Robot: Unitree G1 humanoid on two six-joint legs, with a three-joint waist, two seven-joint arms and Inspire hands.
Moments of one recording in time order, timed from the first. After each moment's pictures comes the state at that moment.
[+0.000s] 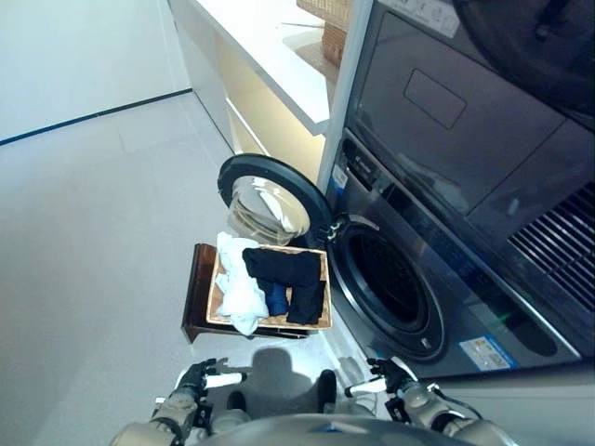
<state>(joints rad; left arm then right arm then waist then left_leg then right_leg) -0.16 0.17 -0.21 1.41 -0.09 -0.14 0.06 -0.17 -0.27 0.37 1.35 -0.06 -0.11 -0.07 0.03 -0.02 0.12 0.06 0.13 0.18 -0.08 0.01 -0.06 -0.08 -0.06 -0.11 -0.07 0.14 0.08</state>
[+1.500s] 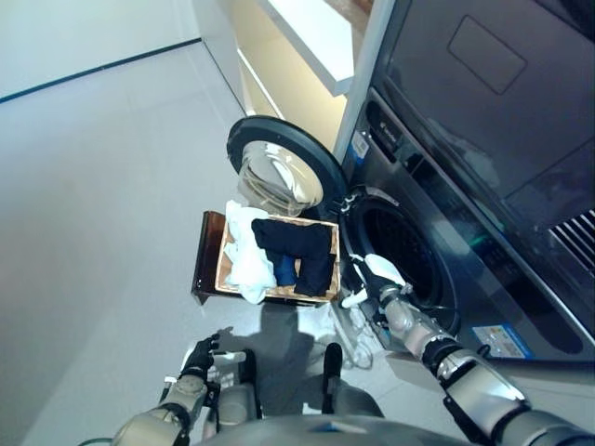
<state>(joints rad) -0.19 0.16 -0.24 1.36 -0.08 -0.16 0.18 -0.45 -0.34 0.57 1.07 -0.44 -0.11 -0.28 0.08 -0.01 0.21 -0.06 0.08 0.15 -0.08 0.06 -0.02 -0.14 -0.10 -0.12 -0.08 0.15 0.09</state>
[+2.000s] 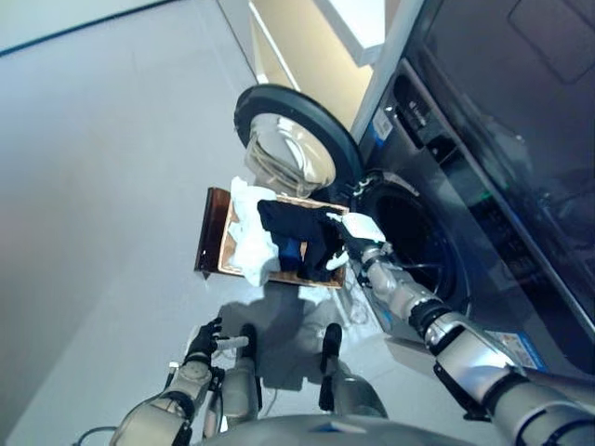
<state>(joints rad) -0.24 0.16 -0.26 1.32 -0.09 -0.16 0.21 -0.64 -0.33 0.67 1.05 -0.49 -0.09 -0.31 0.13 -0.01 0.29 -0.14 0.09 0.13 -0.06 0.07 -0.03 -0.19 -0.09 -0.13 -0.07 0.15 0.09</state>
